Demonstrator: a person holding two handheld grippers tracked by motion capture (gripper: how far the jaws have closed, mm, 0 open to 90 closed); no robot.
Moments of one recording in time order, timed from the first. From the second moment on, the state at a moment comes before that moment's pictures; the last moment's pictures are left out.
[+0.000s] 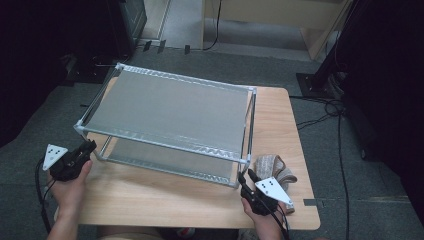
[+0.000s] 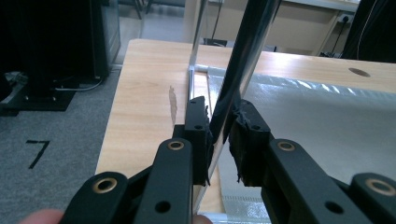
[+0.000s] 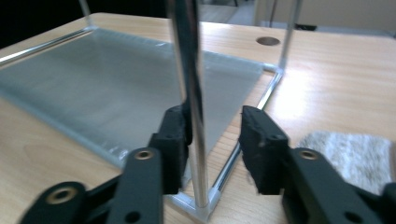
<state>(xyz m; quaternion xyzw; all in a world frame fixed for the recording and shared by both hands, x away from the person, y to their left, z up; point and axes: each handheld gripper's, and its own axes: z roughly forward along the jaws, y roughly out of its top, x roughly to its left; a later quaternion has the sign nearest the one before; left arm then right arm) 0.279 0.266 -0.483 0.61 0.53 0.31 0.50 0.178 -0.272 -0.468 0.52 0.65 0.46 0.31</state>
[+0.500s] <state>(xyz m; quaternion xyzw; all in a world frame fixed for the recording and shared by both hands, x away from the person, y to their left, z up) 0.247 0.245 -0.483 0.63 0.52 0.28 0.51 0.190 -0.289 -0.470 0.56 0.62 0.44 0.33</state>
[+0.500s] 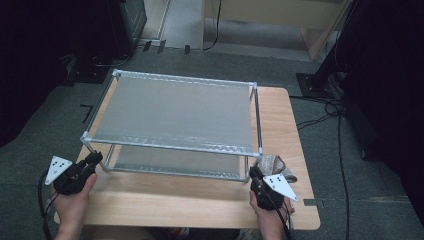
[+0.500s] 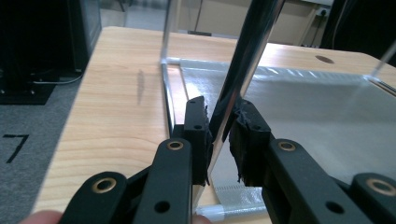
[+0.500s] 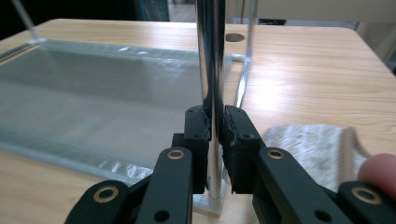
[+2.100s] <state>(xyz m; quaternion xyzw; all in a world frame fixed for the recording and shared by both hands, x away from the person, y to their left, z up) 0.200 0.190 -0.493 0.71 0.37 0.20 0.57 0.153 -0.366 -0.500 0.65 0.62 0.34 0.28</state>
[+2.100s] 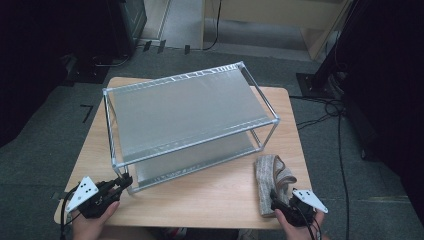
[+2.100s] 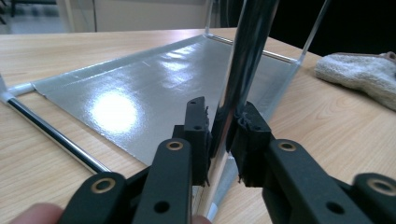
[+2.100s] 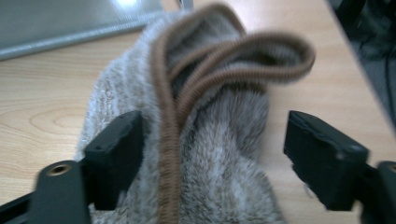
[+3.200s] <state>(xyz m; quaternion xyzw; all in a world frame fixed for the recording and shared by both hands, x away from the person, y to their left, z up) 0.195 0.199 -0.492 0.71 0.38 0.20 0.56 0.172 -0.361 -0.521 0.69 0.61 0.27 0.28</state>
